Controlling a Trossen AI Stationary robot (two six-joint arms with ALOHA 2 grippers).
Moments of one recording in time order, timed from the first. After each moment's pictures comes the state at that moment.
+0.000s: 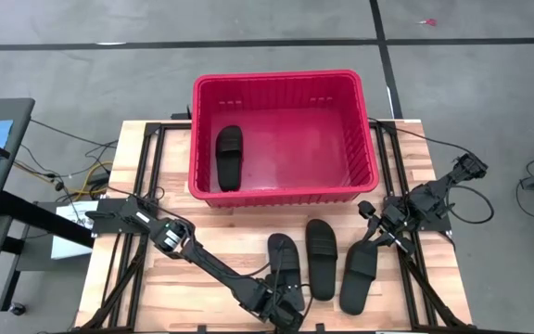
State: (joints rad) left arm -0.56 2.55 2.20 -0.74 -0.15 -0.69; right arm 0.56 0.03 0.02 0.01 -0.10 0.23
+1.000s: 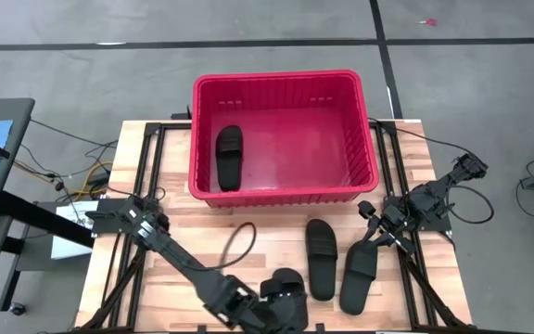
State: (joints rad) left arm -0.66 2.29 2.34 -0.83 -0.22 -0.66; right arm 0.56 0.03 0.02 0.01 -0.10 0.23
